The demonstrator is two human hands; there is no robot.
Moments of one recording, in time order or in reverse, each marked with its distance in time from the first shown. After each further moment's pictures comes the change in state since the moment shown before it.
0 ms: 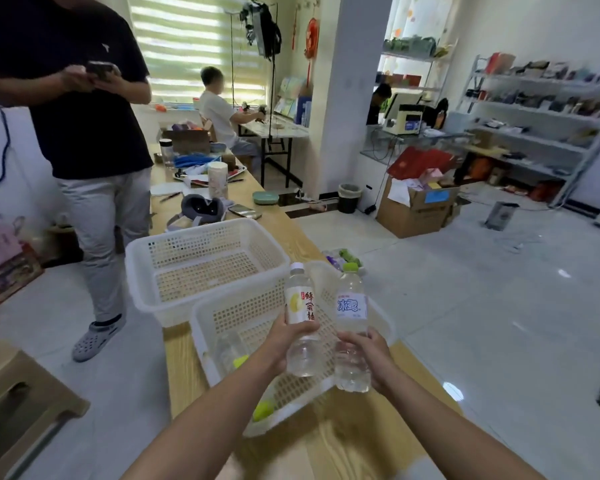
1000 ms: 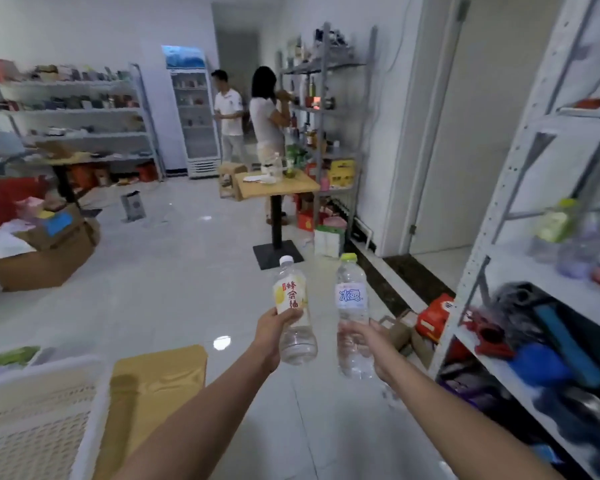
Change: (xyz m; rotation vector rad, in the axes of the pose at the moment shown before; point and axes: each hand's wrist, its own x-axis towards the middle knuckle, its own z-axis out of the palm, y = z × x) left_hand -0.207 -0.146 0.261 0.445 -1.029 -0.404; right_hand -0.386 0.106 -0.179 0.515 1.226 -0.151
